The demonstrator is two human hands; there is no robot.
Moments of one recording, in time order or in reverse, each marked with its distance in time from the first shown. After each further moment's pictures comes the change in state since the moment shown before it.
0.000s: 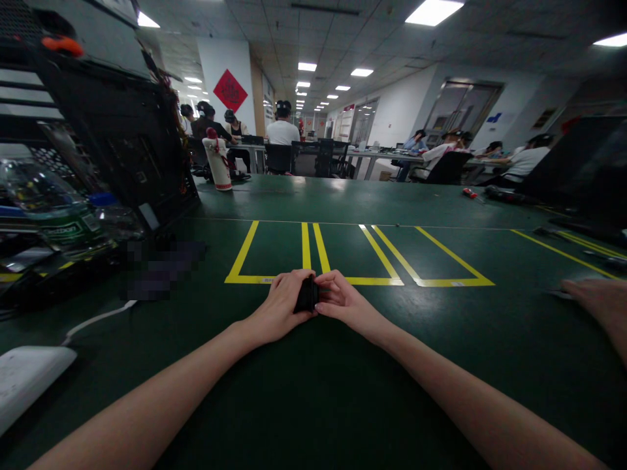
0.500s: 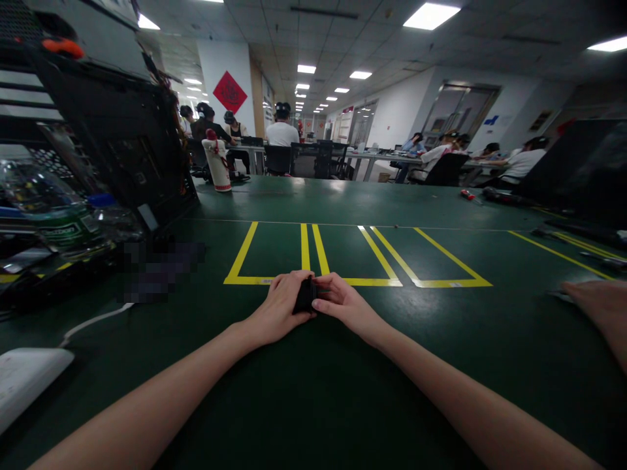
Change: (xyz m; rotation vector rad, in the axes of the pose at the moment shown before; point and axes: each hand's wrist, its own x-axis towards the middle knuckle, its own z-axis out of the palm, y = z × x) left_hand 0.000 0.001 -0.001 -0.002 -0.013 -0.003; right_hand 0.000 0.001 0.001 -0.046 0.045 0.017
